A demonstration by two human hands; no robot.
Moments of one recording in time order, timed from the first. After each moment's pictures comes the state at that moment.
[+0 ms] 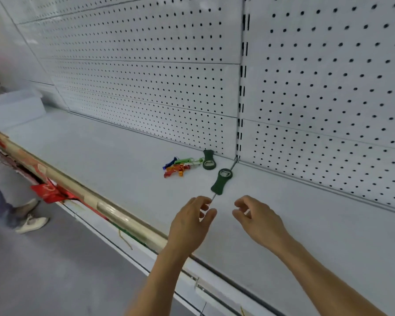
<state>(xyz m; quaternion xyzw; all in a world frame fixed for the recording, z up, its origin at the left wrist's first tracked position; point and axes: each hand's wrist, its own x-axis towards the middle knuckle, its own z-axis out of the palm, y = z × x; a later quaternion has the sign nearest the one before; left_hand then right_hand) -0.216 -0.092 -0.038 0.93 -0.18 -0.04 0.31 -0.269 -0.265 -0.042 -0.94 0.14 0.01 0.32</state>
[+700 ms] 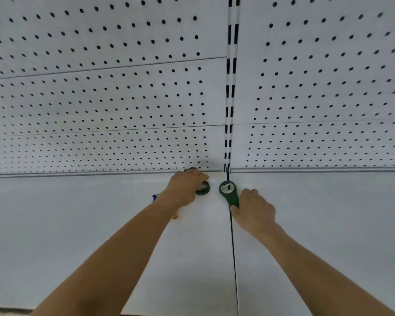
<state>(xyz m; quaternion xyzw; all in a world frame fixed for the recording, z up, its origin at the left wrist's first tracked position) 0.062 -0.154 -0.059 0.81 -0.58 -0.06 -0.08 -0.119 -0.229 -0.061 -0.89 0.42 0.06 0.17</state>
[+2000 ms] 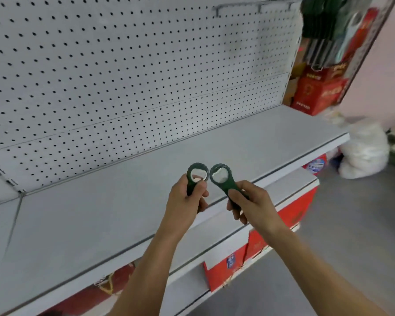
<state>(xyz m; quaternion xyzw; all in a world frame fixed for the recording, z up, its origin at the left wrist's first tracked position) -0.506 -0.250 0.008 0.62 -0.49 -0.36 0.50 -0.672 -0.278 0.000 -0.60 0.47 -0.38 0.52</state>
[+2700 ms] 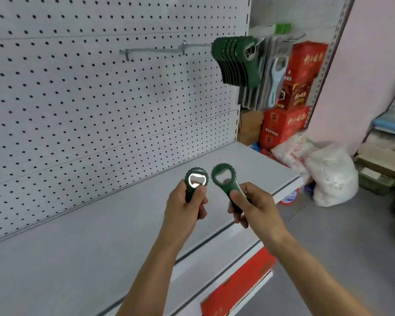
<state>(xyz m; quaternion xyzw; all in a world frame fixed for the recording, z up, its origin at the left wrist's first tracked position) -0.695 -0.456 0.041 0.56 -0.52 -0.36 0.53 -0.859 -0.472 0.037 -0.59 0.47 -0.46 0.47</state>
